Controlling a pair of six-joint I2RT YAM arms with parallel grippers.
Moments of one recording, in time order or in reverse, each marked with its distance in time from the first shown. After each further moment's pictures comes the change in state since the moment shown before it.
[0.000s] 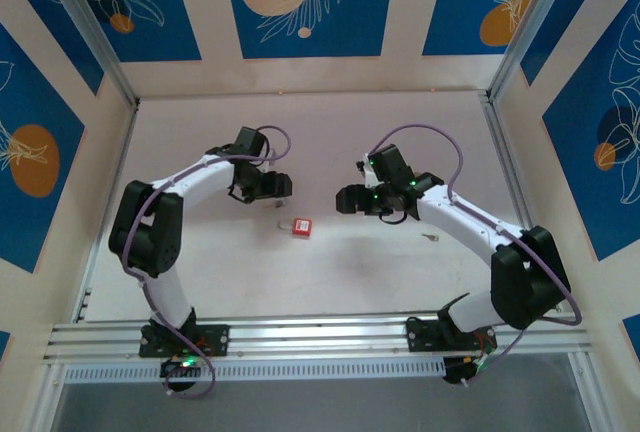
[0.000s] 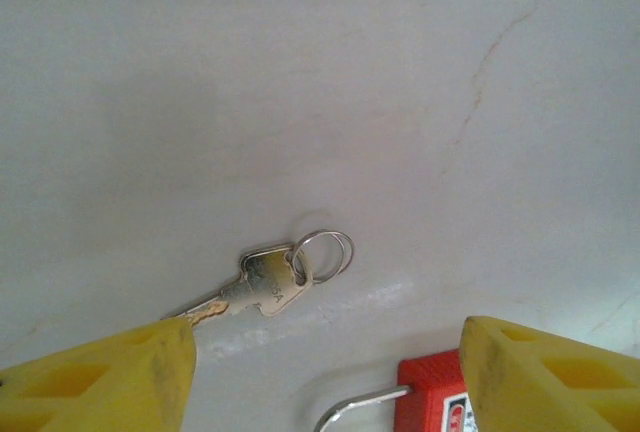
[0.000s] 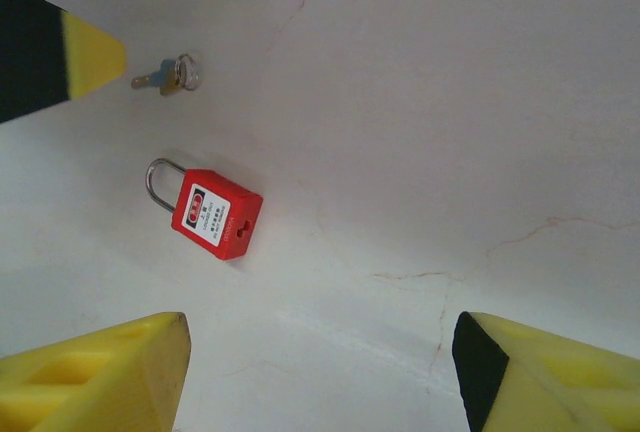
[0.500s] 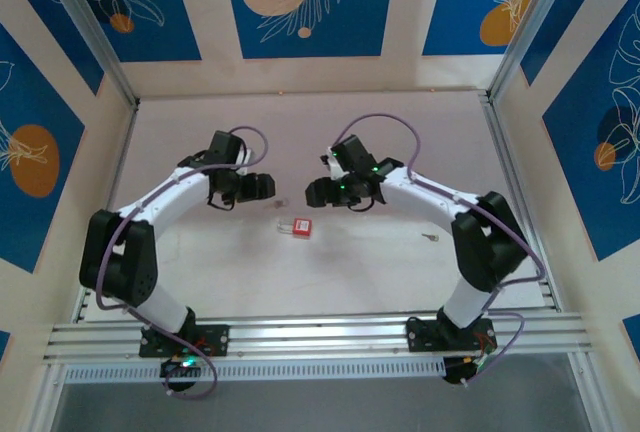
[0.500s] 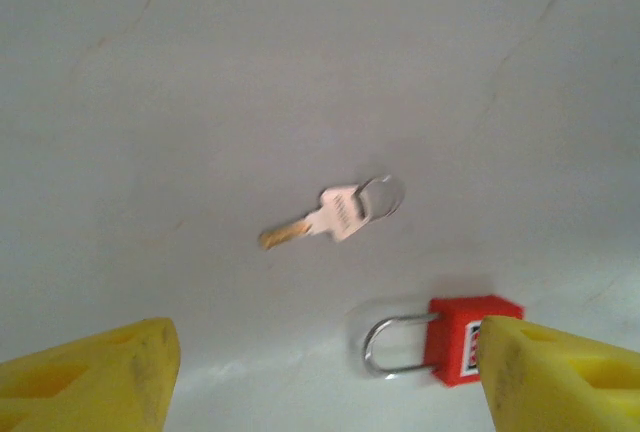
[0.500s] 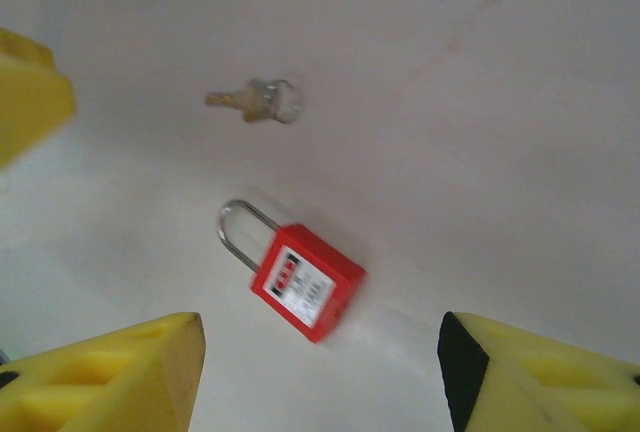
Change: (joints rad) left arm 0.077 -0.227 -0.165 -0.010 -0.039 -0.003; right arm 0.125 0.286 0.249 0.039 -0.025 0.000
